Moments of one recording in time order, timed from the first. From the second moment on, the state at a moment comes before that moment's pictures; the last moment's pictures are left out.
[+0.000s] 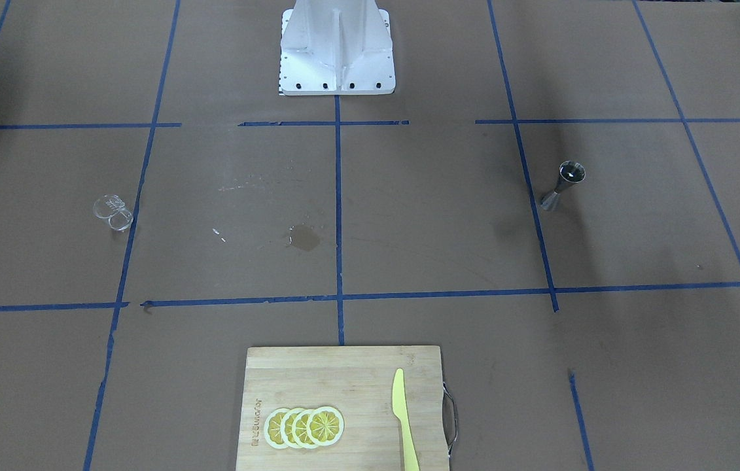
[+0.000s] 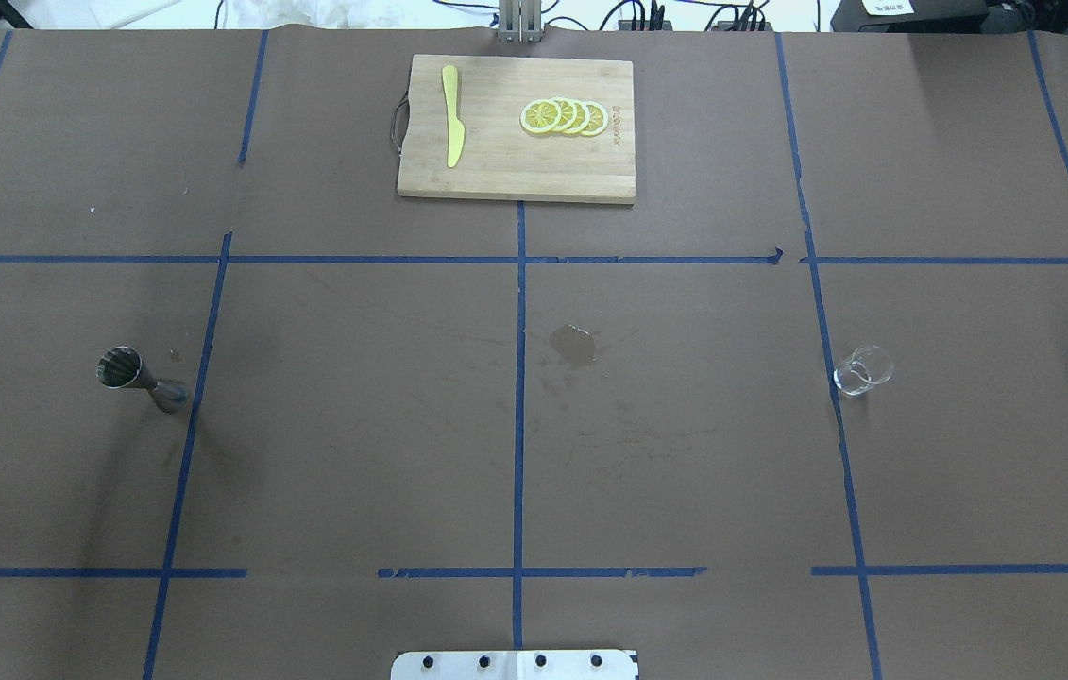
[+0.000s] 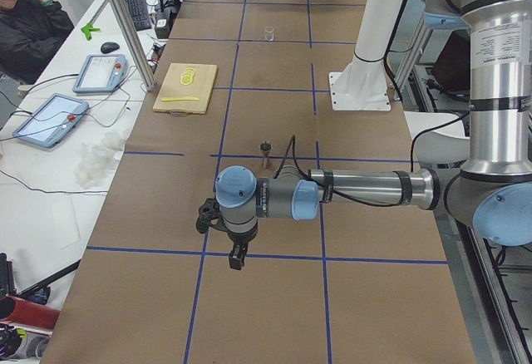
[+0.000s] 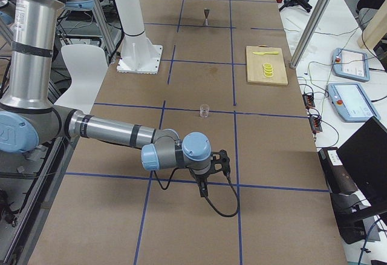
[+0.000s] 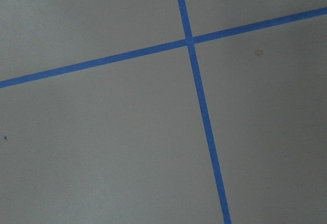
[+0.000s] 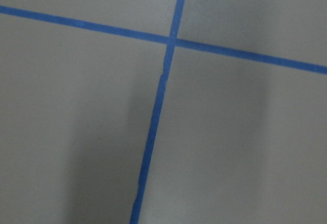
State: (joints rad) left arm -1.57 -1.46 -1.68 -1.61 -2.34 0.18; right arm 1.54 -1.78 1.58 -1.22 2.37 -0.04
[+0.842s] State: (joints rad) left arm -1.58 -1.46 -1.66 -1.63 -2.35 0.18; right arm 1.60 -1.81 1.58 -1.22 2.38 -0.05
